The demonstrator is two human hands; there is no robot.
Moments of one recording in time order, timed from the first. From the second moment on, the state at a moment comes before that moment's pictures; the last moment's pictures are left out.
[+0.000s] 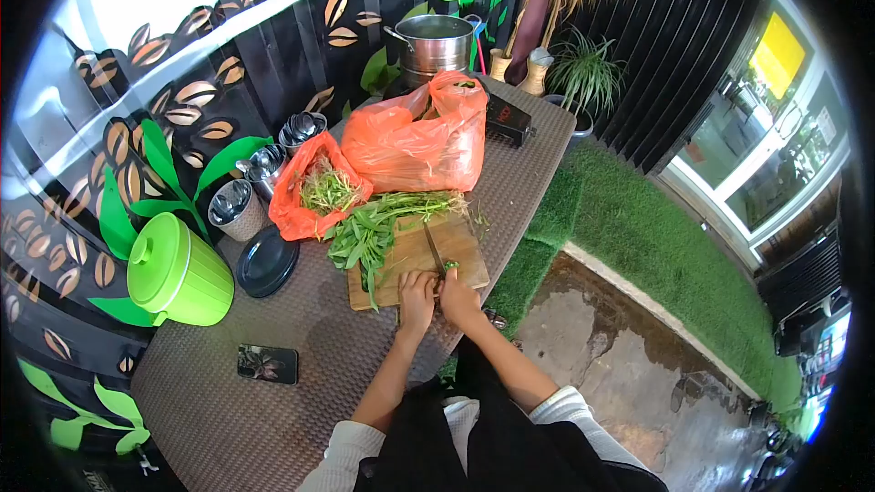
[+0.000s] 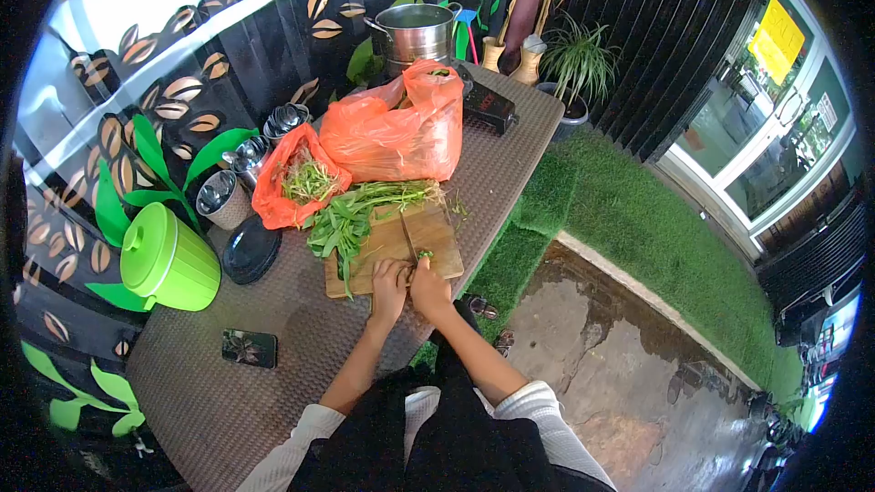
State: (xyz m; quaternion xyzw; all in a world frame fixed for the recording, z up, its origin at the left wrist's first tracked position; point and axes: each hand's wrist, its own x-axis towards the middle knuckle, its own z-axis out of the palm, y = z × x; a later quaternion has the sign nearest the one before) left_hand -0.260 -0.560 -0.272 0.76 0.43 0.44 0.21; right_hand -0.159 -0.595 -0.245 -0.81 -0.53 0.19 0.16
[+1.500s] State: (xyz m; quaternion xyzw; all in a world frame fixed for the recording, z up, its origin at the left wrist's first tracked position) left_hand -0.276 -0.552 -0.268 0.75 0.47 0.40 0.24; right_hand -0.179 -0.604 -0.237 -0.79 -0.54 0.24 0.16
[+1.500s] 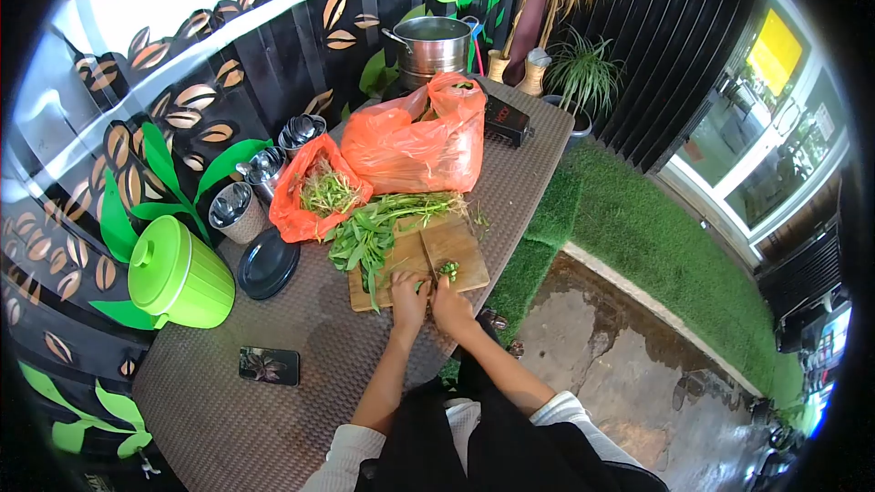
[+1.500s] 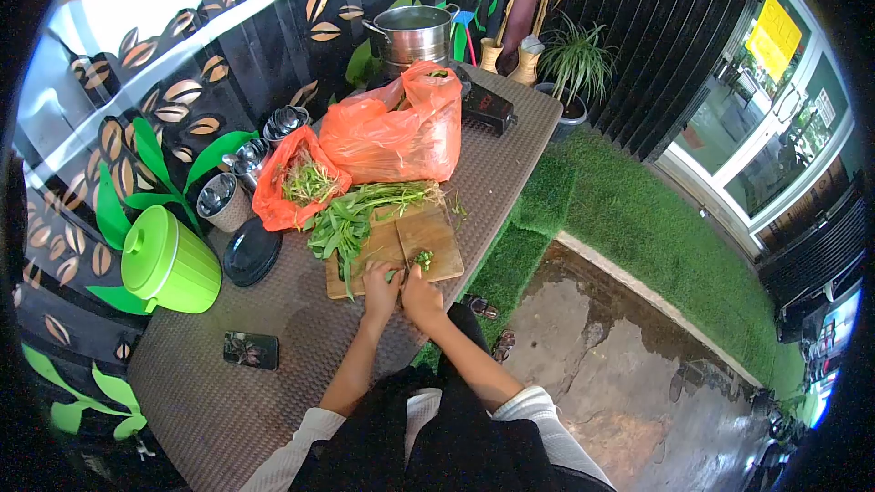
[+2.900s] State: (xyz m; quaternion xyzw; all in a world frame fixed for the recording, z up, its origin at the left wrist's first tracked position) left_hand -0.257 -0.544 -0.280 0.66 0.43 0.46 0.42; right_hand -0.147 -0.600 -0.241 -0.78 -0.57 0.23 0.13
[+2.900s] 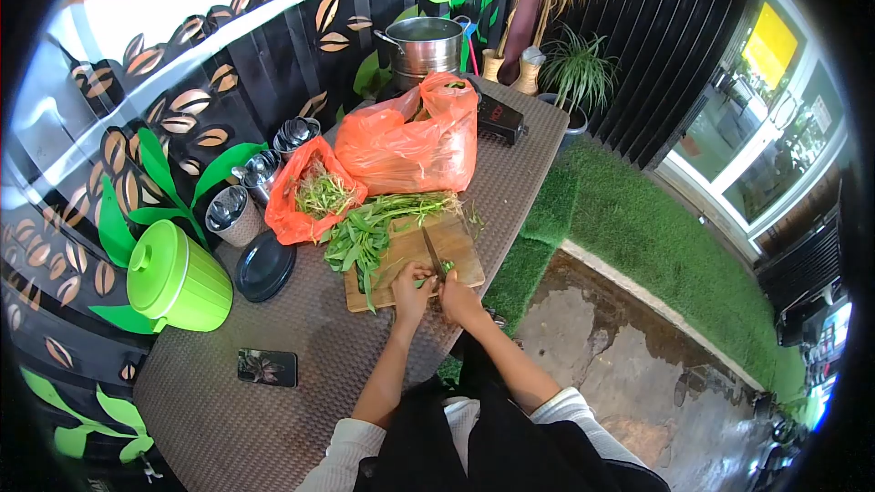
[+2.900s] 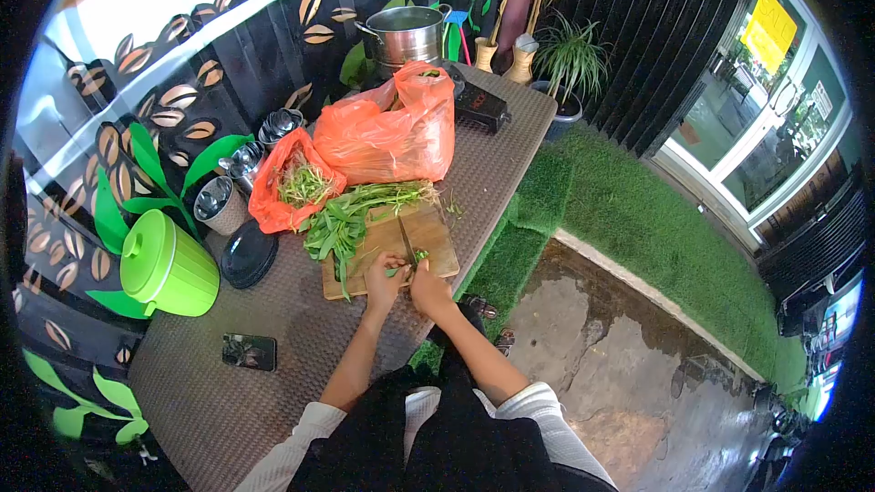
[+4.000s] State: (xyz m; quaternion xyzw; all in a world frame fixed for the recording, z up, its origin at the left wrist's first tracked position) left_hand -0.271 -0.557 -0.266 0.73 0.42 0.45 0.30; right_hand -0.164 -0.598 -0.238 -0.79 -0.54 0.25 0.16
